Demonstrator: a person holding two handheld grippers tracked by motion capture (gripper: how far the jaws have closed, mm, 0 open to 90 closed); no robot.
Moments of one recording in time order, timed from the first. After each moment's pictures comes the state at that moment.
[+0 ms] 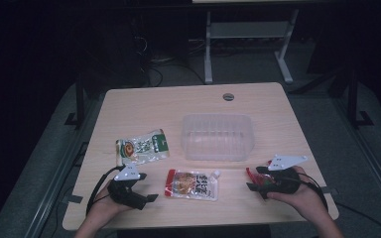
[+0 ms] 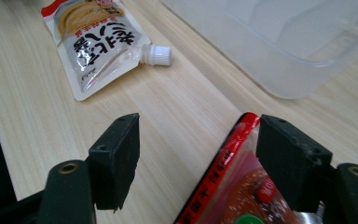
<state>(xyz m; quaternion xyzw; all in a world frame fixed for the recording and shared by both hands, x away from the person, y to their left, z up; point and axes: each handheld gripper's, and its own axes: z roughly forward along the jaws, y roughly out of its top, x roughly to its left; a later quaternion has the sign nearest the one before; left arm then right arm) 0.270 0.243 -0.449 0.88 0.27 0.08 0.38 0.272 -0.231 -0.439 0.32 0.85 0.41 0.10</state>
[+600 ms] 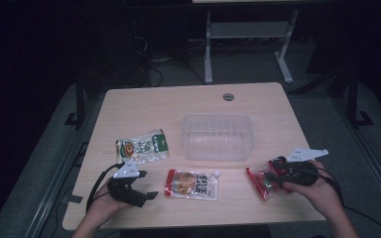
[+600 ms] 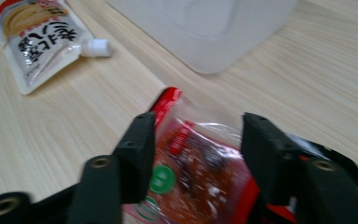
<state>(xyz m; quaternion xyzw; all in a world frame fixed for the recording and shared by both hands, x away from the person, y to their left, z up) 0.275 0.243 -0.444 0.88 0.27 0.08 0.39 0.285 -0.279 -0.434 0.38 0.83 0.39 0.12</state>
